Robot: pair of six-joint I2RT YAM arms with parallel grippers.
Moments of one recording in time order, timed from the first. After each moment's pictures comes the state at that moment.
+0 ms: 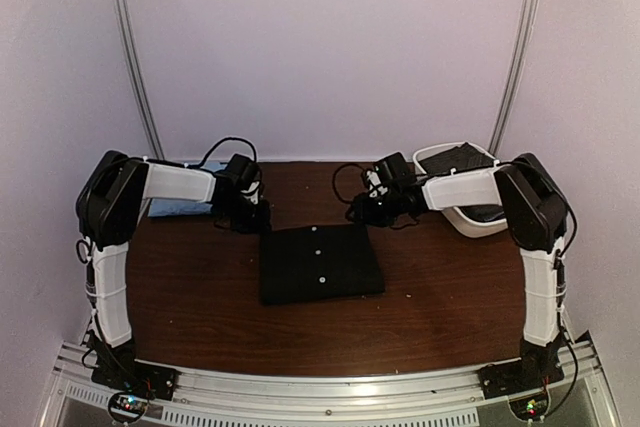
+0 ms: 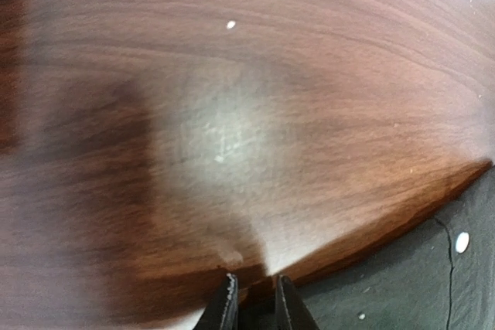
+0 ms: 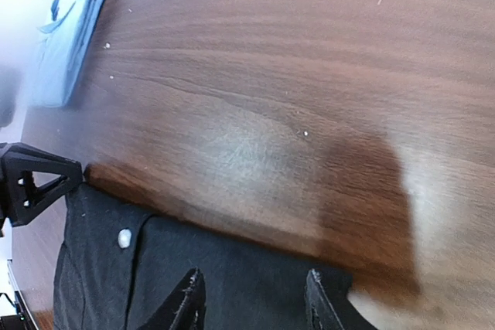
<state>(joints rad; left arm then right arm) -0.48 2.09 1.40 -0.35 0.15 -0.48 0.57 2.12 1.44 -0.10 -0.22 0.54</state>
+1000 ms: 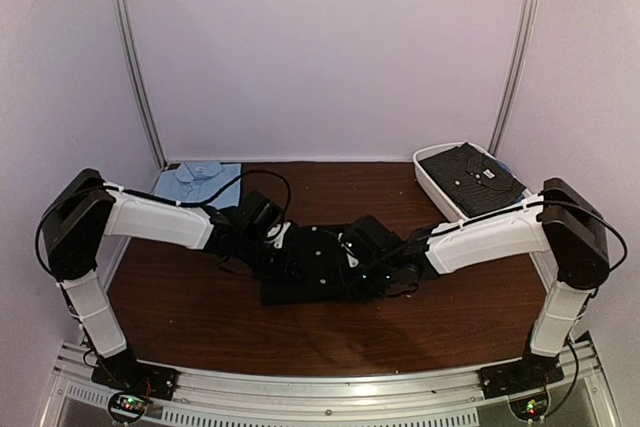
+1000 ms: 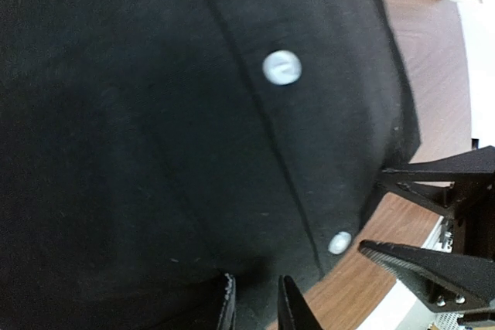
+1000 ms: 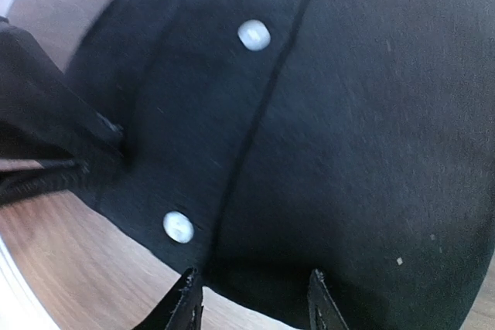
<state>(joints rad) -0.80 1.78 1.02 -0.21 0.36 -0.68 1.01 1.79 1.06 -0.18 0.07 0.58</state>
